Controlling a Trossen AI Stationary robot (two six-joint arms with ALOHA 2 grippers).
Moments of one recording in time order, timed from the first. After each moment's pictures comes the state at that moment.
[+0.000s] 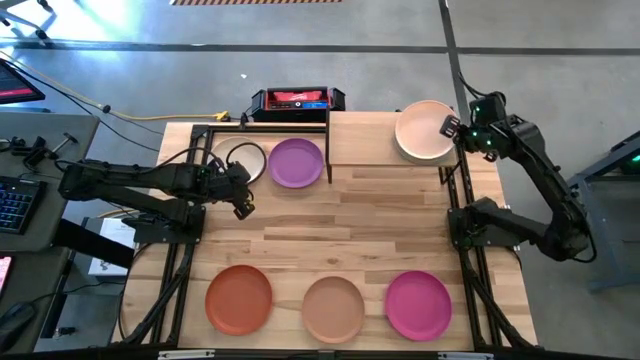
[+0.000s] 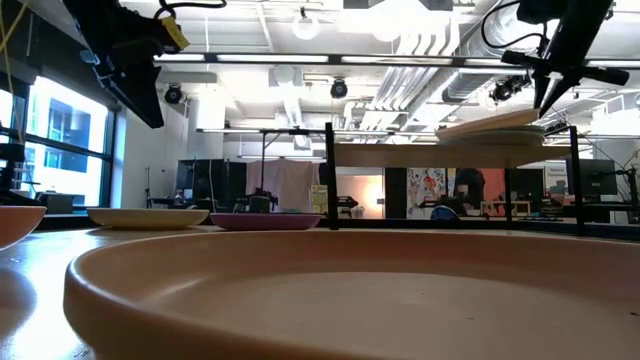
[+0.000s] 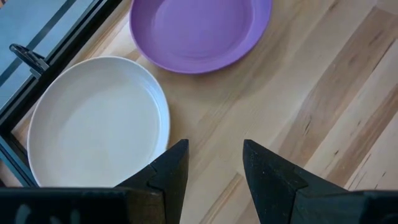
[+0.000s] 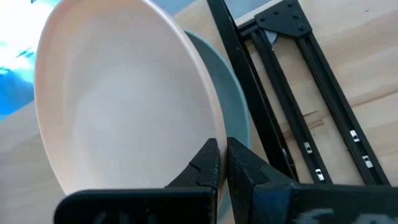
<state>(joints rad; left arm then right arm) 0.00 1.00 0.83 -0.99 -0.48 -0.52 -1.13 0.88 1.03 -1.11 0.05 0.84</state>
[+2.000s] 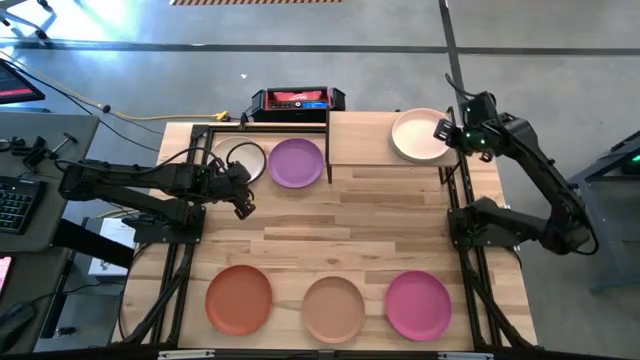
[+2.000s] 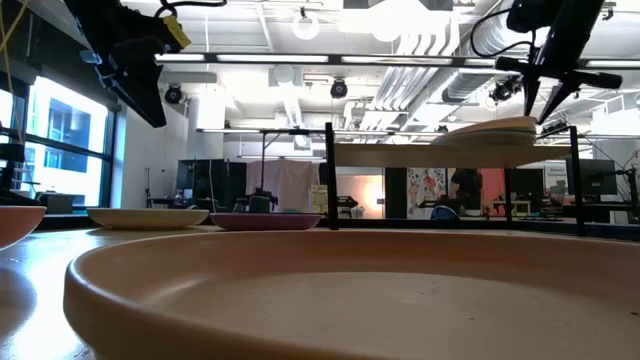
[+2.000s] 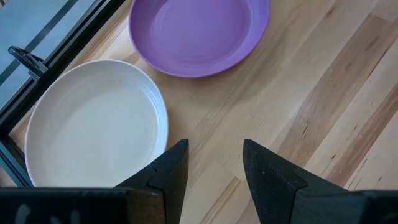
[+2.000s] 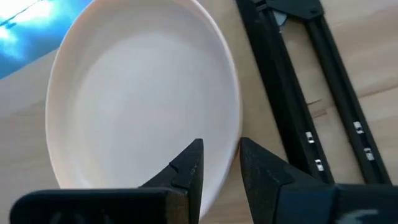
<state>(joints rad) 0.00 1.00 0.83 -0.97 -0.48 -0.52 -1.08 0.94 1.03 -1.13 0.04 0.83</state>
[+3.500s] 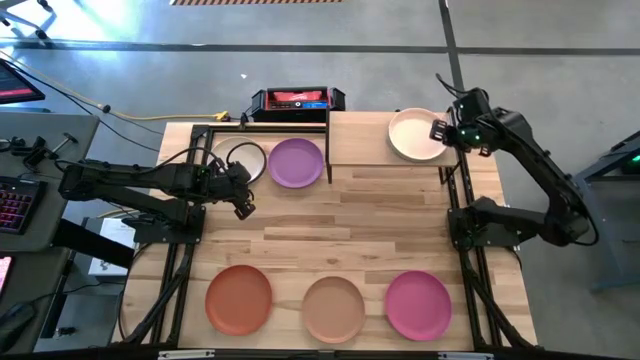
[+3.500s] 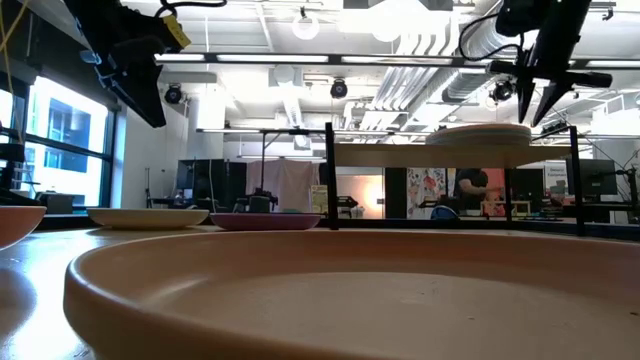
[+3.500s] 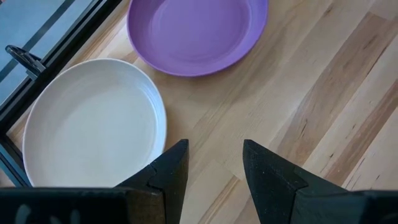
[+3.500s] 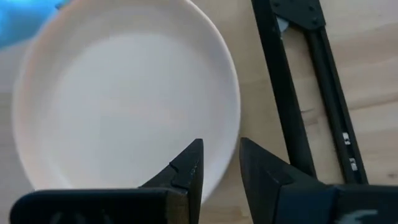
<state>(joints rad) 0.00 1.00 0.83 -0.97 -0.47 -0.52 -1.05 1.00 1.08 -1.16 0.07 0.76</state>
